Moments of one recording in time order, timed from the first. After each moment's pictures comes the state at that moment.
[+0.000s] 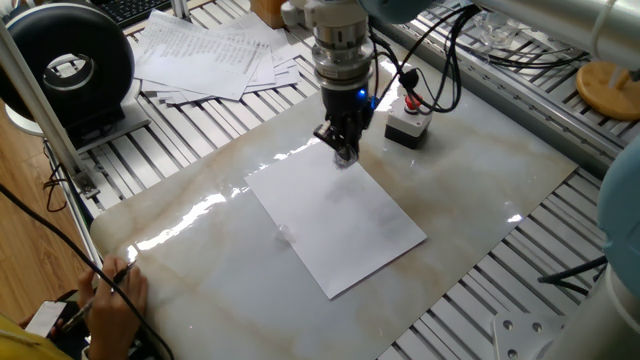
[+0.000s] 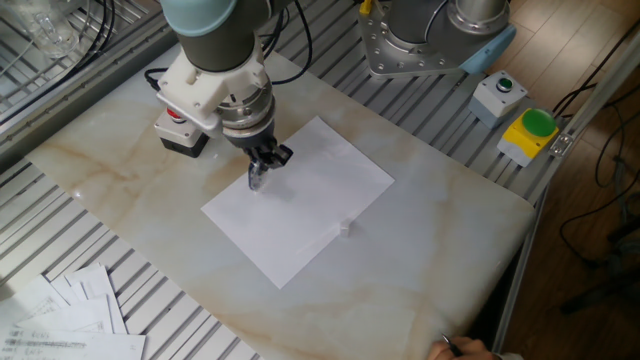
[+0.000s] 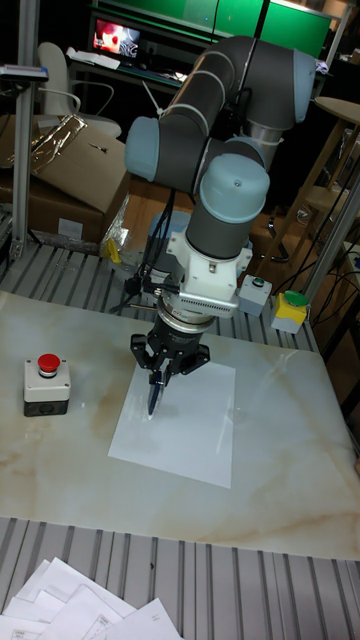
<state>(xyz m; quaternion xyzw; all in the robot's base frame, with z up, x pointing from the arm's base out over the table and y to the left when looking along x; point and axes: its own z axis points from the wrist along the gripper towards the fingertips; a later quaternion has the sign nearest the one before) 0.509 0.002 0.080 0.03 -1.00 0.02 0.06</state>
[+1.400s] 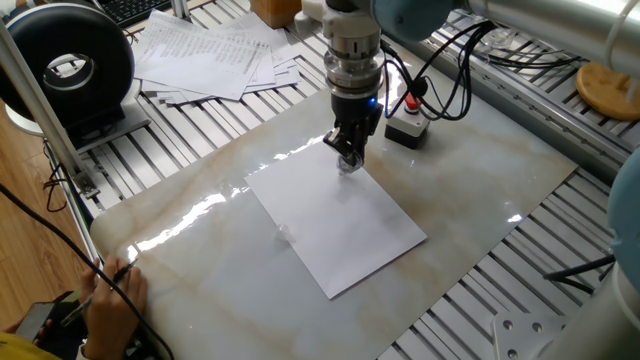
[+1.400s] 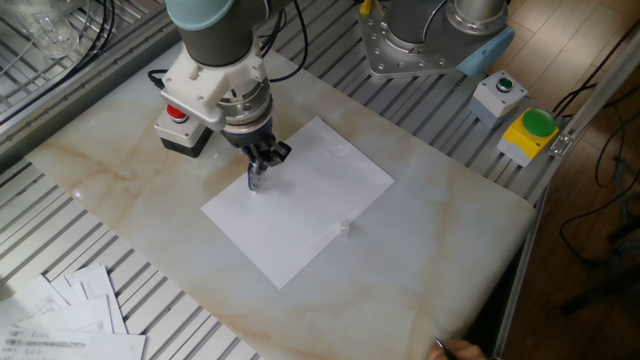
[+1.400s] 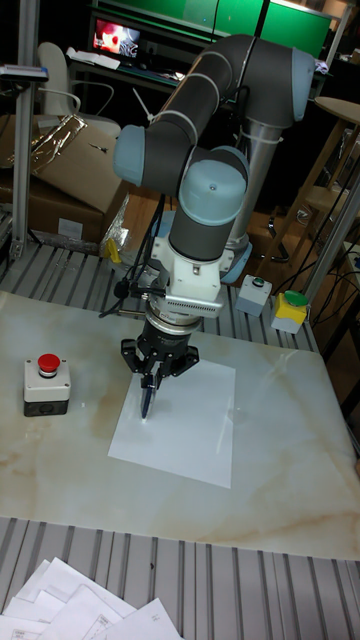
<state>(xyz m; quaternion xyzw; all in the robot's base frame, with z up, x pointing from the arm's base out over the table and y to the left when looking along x) 0.490 -0.011 0.060 0.05 -1.00 0.00 0.06</state>
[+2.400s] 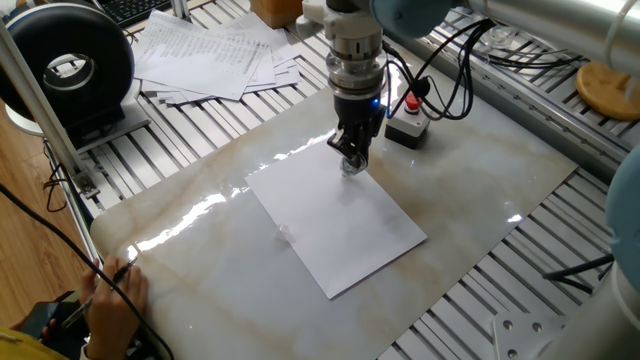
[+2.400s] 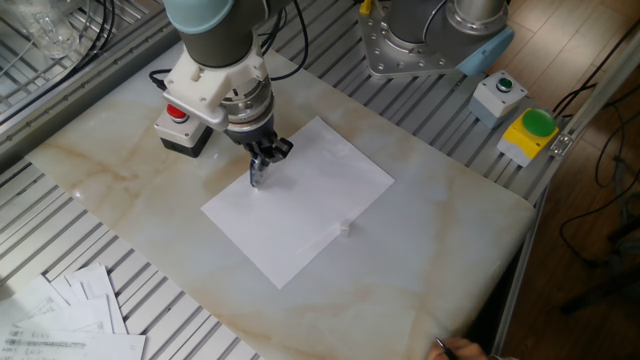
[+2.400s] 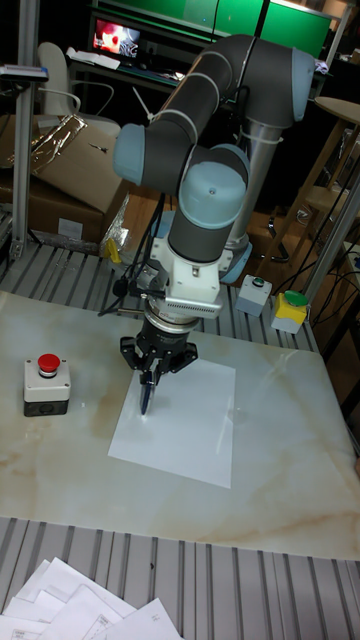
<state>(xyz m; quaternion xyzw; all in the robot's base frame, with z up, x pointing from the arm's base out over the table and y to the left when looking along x) 0.478 -0.013 0.061 0.06 -0.99 0.01 0.08</state>
